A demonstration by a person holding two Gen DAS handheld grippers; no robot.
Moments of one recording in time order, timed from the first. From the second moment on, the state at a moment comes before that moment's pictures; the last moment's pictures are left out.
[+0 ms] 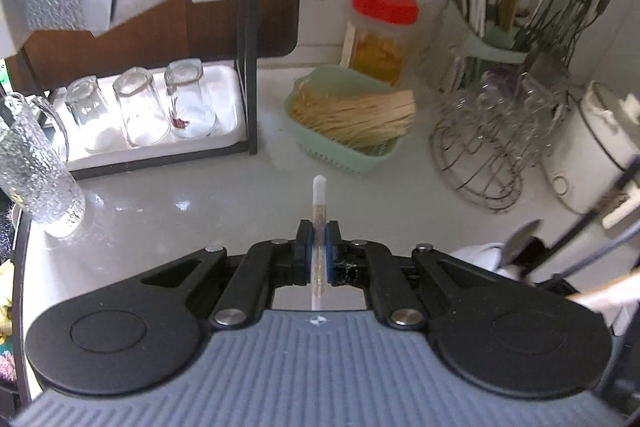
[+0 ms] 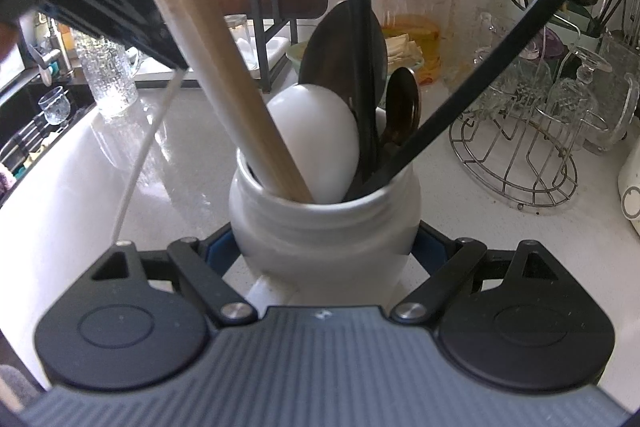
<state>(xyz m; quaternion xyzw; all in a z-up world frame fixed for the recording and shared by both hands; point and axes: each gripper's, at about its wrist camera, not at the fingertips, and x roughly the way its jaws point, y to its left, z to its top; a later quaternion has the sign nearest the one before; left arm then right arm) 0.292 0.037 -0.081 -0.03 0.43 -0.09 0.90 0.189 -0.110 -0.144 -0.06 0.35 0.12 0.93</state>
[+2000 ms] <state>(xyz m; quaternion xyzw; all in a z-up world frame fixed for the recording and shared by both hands) 0.193 0.005 0.073 -0.03 0.29 -0.15 0.94 0.183 -0.111 -0.146 -0.07 0.33 0.14 0.93</state>
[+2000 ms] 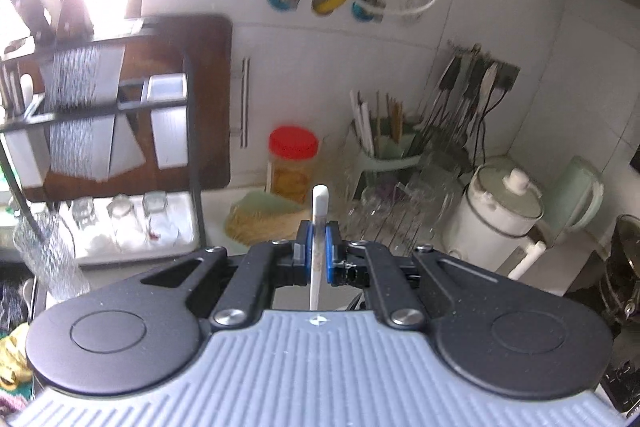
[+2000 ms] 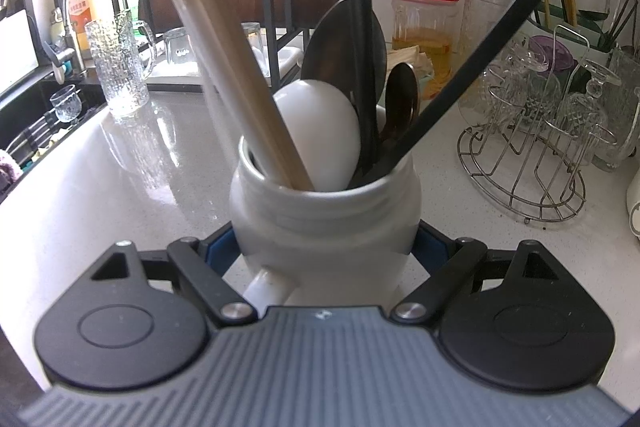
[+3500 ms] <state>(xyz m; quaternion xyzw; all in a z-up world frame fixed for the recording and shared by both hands) 0.254 -0.089 0.031 0.09 0.46 -0.24 0.85 0.184 -0.107 -0.147 -0.07 0.33 0.14 0.93</state>
